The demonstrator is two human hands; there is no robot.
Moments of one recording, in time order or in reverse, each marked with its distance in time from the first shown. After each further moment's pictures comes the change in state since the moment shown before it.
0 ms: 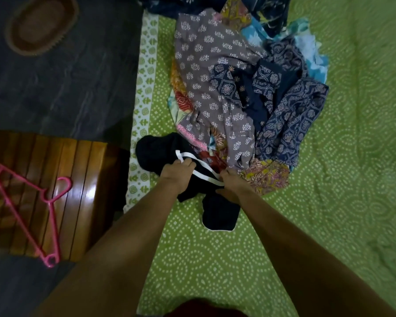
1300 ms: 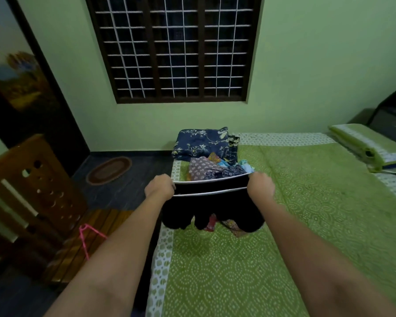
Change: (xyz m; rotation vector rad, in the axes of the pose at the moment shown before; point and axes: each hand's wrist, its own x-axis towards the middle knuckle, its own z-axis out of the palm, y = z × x) left_hand -0.470 0.033 -0.131 -0.503 0.655 -0.382; right_hand -0.487 -0.087 -0.047 0.020 1.080 0.260
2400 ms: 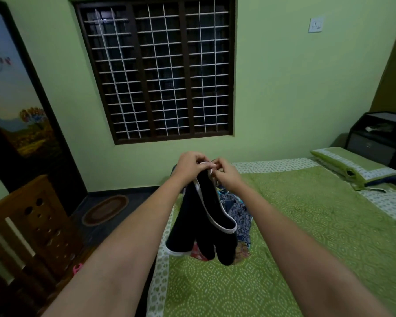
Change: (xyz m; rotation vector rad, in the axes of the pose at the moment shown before) left_hand -0.071 0.136 -0.084 -0.447 0.257 0.718; right_hand -0.030 -0.017 -0.096 1.025 -0.043 -0.425
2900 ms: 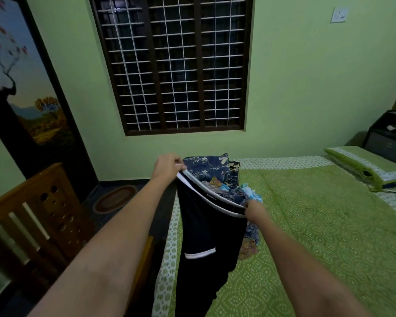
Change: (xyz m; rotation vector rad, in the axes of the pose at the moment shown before) left_hand -0.021 -0.073 -0.046 0.246 0.112 -0.311; right_hand -0.010 0.139 0.015 -0.851 -0.306 0.449
